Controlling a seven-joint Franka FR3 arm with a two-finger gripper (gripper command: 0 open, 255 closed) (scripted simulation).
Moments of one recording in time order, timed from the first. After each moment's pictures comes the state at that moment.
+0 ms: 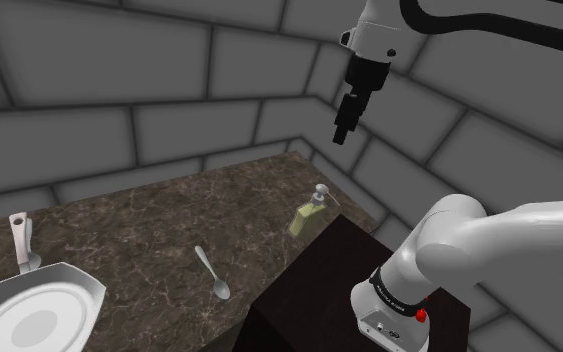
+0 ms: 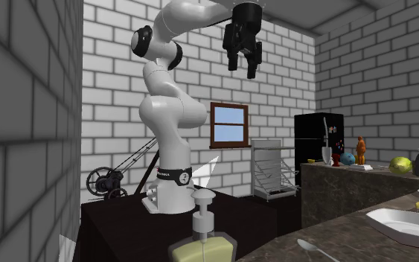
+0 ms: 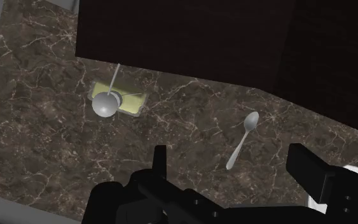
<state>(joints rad) -0.01 -0.76 0.07 -2.37 0.04 1.52 -0.14</state>
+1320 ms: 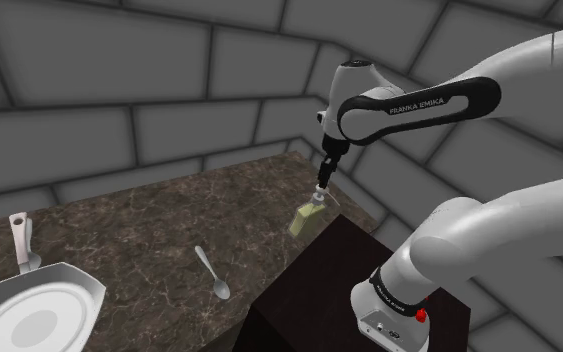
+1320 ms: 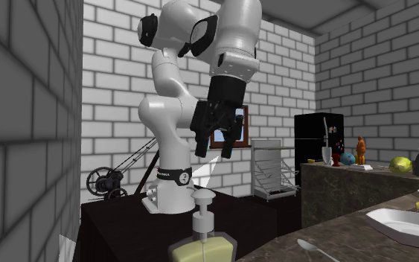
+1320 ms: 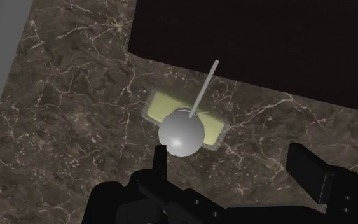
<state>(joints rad) -0.14 -0.52 -0.05 -2.75 -0.22 2.12 -0.29</state>
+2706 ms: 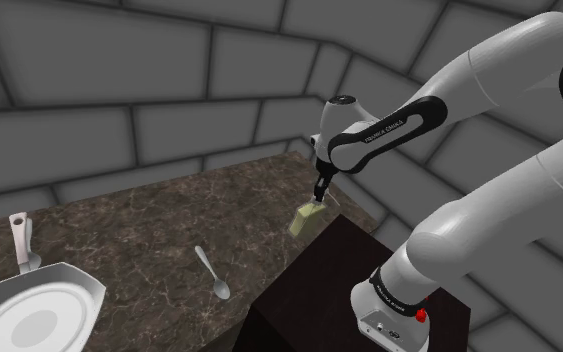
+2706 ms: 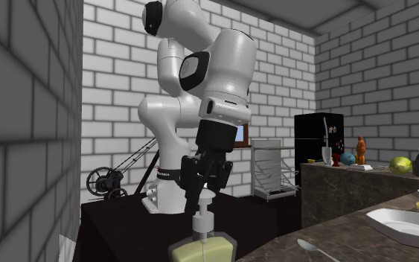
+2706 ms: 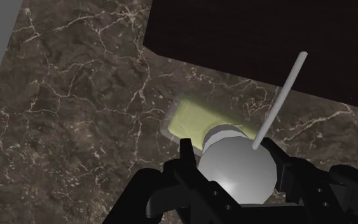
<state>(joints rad) -0.22 -0.25 -0.09 -2.80 -0.37 2.44 -0.26</state>
